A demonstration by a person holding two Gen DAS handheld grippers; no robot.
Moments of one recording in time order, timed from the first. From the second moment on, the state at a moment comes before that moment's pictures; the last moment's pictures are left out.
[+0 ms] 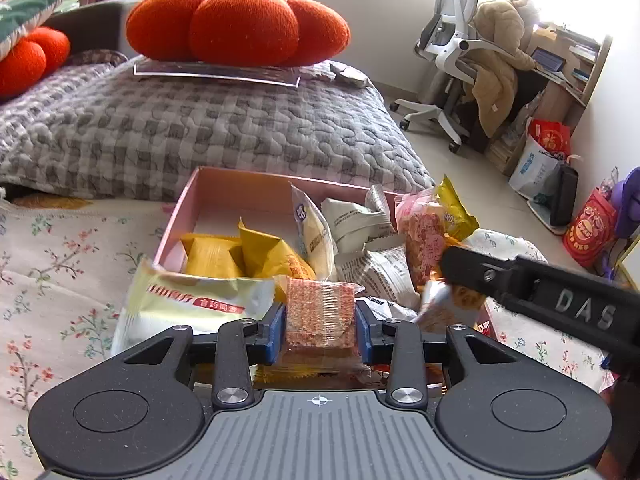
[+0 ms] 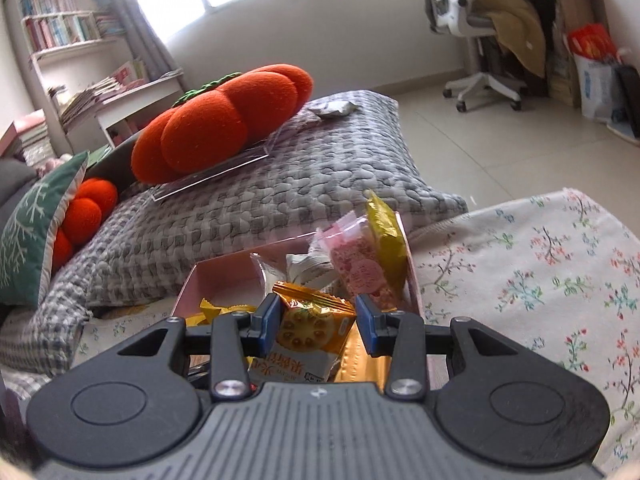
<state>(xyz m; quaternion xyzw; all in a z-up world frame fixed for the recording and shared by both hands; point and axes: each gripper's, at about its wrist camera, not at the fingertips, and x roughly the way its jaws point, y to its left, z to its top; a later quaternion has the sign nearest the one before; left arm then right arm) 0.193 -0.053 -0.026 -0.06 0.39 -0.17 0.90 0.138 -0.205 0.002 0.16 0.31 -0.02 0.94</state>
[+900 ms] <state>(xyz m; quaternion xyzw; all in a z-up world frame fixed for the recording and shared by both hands) 0.195 -0.034 -0.017 -0.11 0.38 -0.16 0.90 0.138 -0.220 -0.001 0.19 0.29 -0.01 0.94</state>
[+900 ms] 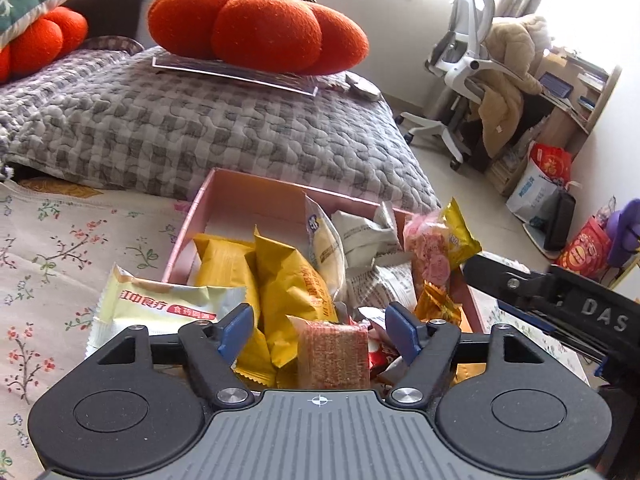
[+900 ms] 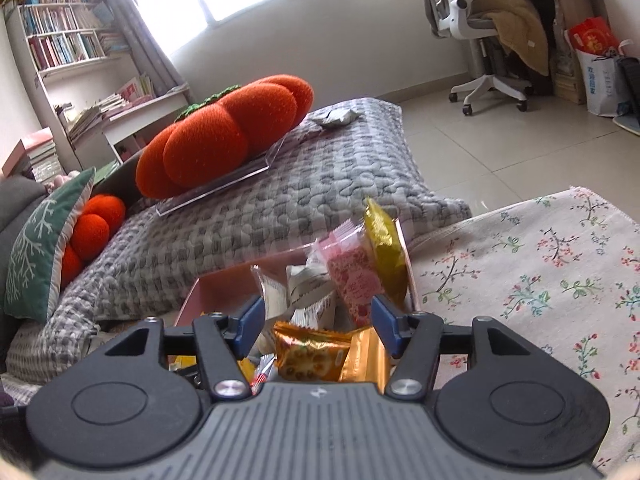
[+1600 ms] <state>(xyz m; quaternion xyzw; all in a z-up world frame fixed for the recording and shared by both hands) 0.165 -0.050 -0.013 -0.03 0.42 -0.13 0.90 0.127 -0.233 0.013 0.23 0.32 0.01 0.92</state>
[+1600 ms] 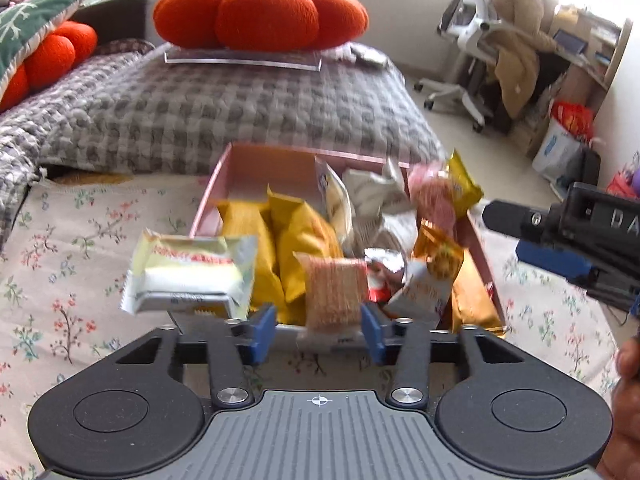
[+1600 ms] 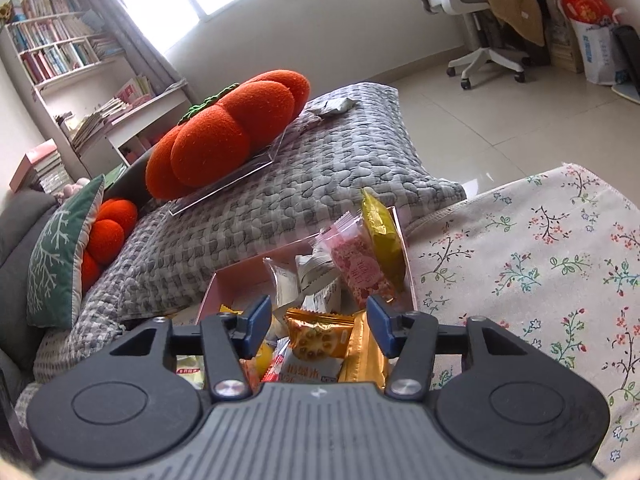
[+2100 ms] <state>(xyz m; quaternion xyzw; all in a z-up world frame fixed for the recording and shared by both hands) 0.173 -0.050 -0.017 -0.03 0.41 -0.16 0.90 0.121 -0.237 0.017 0.25 0.32 0.01 0.92</state>
